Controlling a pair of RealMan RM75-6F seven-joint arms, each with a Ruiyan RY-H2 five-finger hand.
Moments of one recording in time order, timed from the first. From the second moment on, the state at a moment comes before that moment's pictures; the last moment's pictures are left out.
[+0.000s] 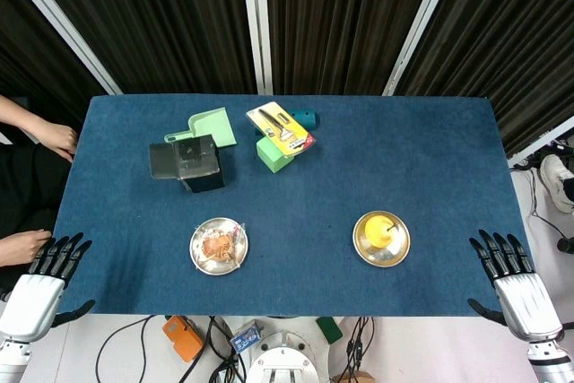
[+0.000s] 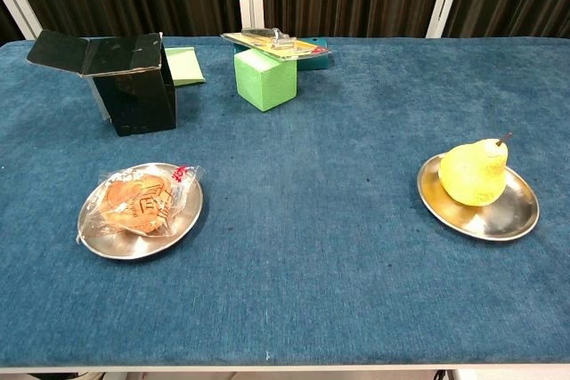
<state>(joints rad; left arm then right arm) 0.03 -1.17 0.12 -1.47 1.74 1.60 0.02 -0.02 -1.14 -0.07 -1.53 -1.77 1.59 -0.11</state>
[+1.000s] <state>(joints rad) 0.00 -1.17 0.08 -1.50 1.64 1.52 0.03 0.46 -1.26 0.12 -1.60 -1.39 0.91 -0.36</state>
